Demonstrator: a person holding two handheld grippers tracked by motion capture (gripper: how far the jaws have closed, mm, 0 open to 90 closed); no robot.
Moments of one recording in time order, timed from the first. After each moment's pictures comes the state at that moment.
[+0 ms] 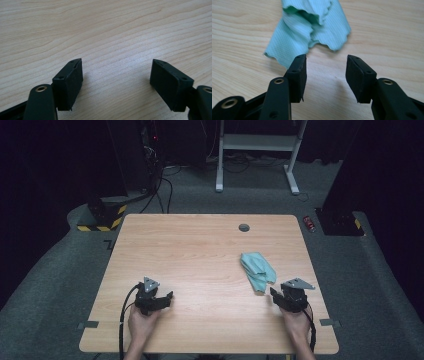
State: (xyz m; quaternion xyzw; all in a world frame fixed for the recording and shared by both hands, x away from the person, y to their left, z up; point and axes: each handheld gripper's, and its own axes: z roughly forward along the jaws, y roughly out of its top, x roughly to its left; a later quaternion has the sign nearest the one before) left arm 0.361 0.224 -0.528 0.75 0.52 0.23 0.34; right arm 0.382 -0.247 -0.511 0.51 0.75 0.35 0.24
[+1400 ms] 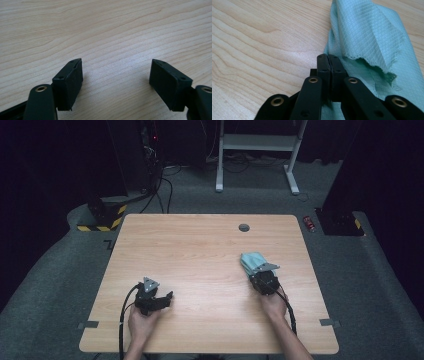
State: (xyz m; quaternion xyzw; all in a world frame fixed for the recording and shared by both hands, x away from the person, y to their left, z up) left arm 0.361 0.224 -0.528 0.75 0.52 0.23 0.34; right arm 0.439 -0.174 -0.513 0.43 0.82 0.31 0.20
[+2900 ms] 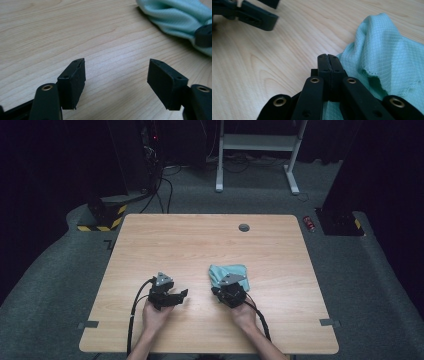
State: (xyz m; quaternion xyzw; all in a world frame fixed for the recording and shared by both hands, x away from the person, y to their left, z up) left arm 0.377 0.188 -0.516 0.76 0.49 0.16 0.39; right arm 0.395 -0.070 -0.509 0.31 0.86 0.39 0.12
